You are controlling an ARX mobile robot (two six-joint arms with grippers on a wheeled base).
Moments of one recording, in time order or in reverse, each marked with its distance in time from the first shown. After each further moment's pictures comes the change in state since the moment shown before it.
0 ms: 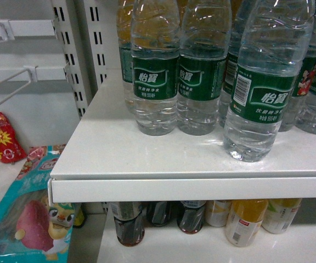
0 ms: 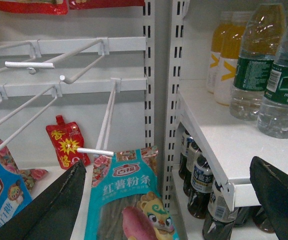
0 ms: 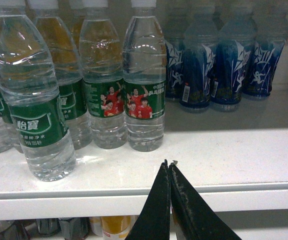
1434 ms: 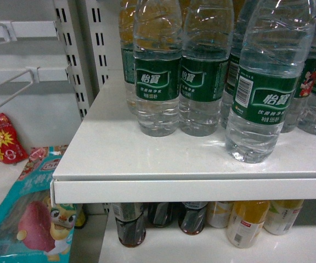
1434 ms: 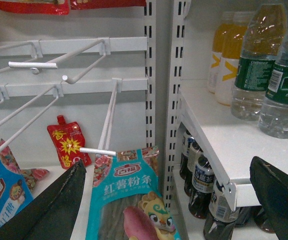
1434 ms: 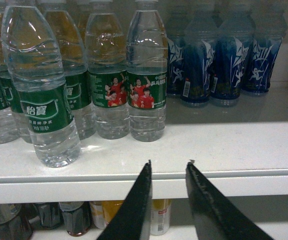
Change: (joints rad) left arm 0.000 0.000 0.000 0.000 0.000 0.000; right arm 0.000 -0.319 -0.043 -0.269 0.000 -0.001
